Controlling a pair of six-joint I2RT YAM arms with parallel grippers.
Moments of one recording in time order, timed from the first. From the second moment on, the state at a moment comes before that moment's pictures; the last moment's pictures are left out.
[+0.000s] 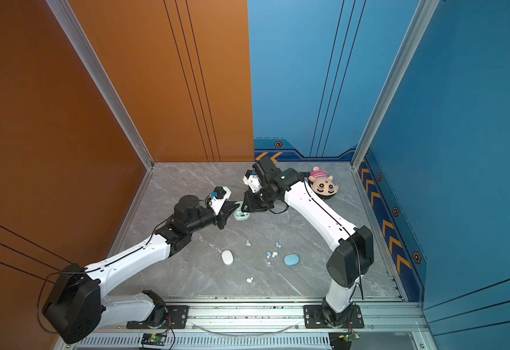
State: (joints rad) left arm -0.56 1.27 0.75 0.29 0.33 0.08; right arm 0.62 1.74 1.75 -1.07 -0.43 0.36
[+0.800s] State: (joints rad) left arm -0.56 1.27 0.76 0.29 0.34 0.07; right arm 0.62 1.72 1.76 -1.07 -0.40 0.33
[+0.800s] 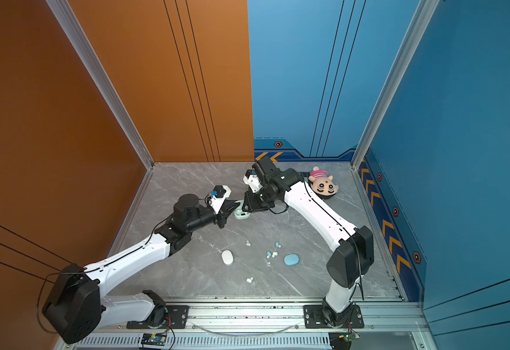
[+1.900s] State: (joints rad) left arm -0.42 0.75 0.53 0.13 0.22 -0.02; right arm 0.72 1.58 1.32 -0.81 -0.22 0.79
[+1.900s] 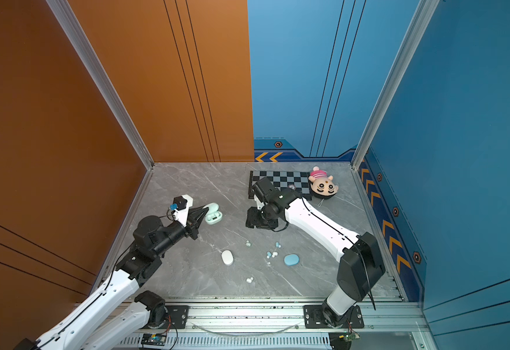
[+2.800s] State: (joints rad) left arm -0.40 0.75 0.51 0.10 0.20 -0.02; right arm 0.86 1.75 0.95 -0.15 -0.05 1.77
